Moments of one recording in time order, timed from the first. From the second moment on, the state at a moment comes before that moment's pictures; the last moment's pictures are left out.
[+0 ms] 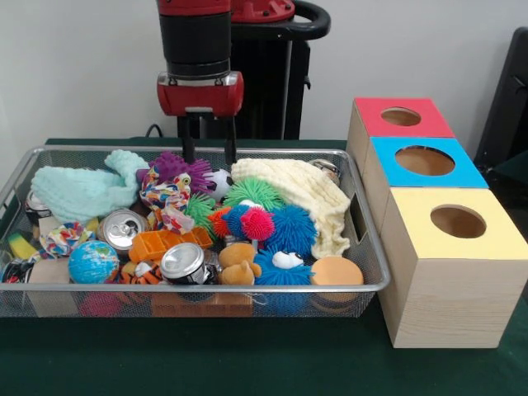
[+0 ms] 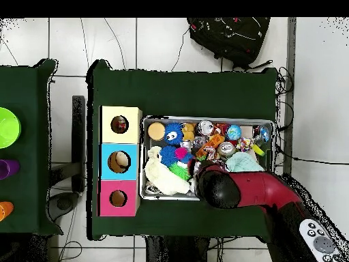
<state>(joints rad) -0.77 -0.80 0.45 1.95 -0.53 0.40 1.93</state>
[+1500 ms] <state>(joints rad) -0.87 -0.67 0.59 1.81 -0.79 0.54 1.72</state>
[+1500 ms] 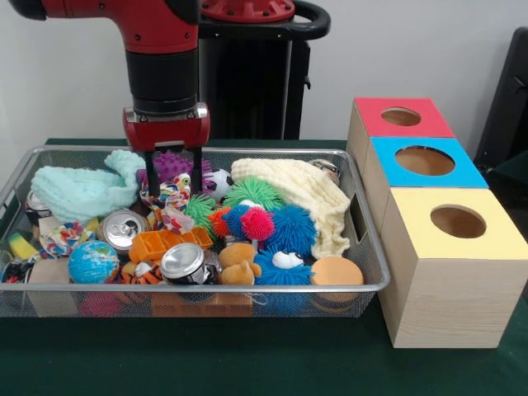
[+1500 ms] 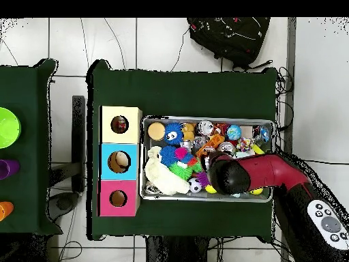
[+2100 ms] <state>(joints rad) -0.93 -0.65 0.60 1.83 -0.92 0.53 1.72</state>
